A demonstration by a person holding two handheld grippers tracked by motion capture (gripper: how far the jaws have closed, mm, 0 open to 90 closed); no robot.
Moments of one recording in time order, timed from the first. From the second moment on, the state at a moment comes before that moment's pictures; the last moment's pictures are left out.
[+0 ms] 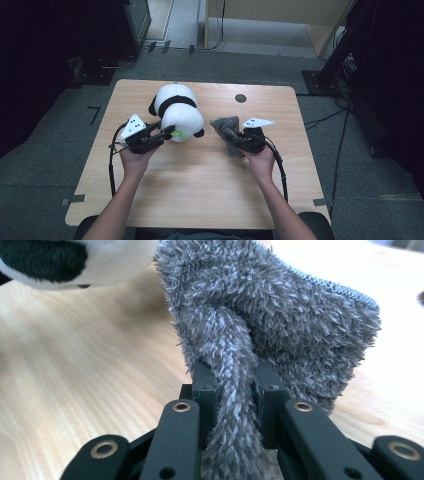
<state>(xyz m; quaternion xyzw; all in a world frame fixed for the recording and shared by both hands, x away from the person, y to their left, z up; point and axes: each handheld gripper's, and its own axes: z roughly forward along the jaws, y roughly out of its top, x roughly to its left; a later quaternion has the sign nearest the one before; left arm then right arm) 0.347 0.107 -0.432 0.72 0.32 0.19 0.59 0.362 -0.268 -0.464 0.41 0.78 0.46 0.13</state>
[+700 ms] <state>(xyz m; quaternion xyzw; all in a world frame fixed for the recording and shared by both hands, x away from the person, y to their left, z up) 0.374 0.144 -0.456 0.72 0.38 0.17 0.56 0.389 -0.325 -0.475 0.47 0.75 0.42 0.21</state>
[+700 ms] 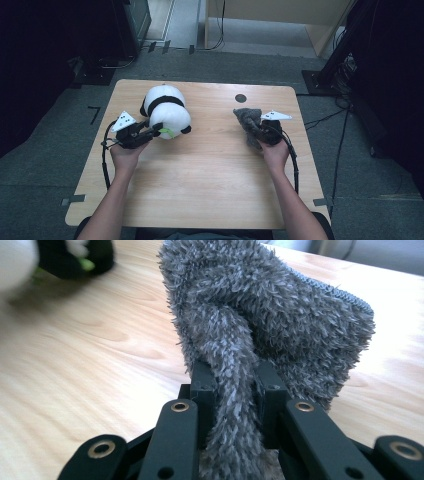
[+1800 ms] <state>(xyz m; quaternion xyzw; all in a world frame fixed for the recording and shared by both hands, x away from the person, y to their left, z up) 0.385 0.158 -0.483 0.75 0.41 0.12 0.50 0.407 -0.352 -0.506 0.51 0.73 0.39 0.23</state>
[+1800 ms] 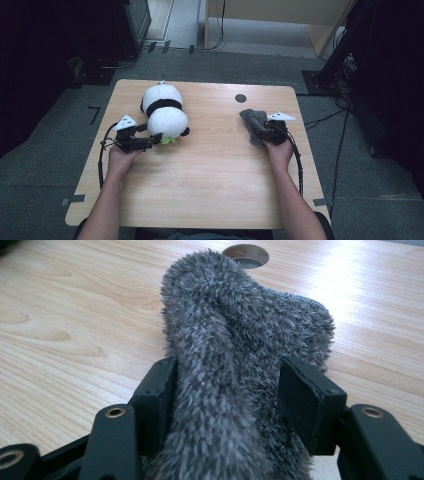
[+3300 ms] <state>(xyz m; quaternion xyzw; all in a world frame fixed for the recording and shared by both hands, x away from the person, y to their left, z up) 0.332 0.080 -0.456 0.80 0.31 0.10 0.51 0.334 -0.288 -0.475 0.42 0.77 0.44 0.18</state>
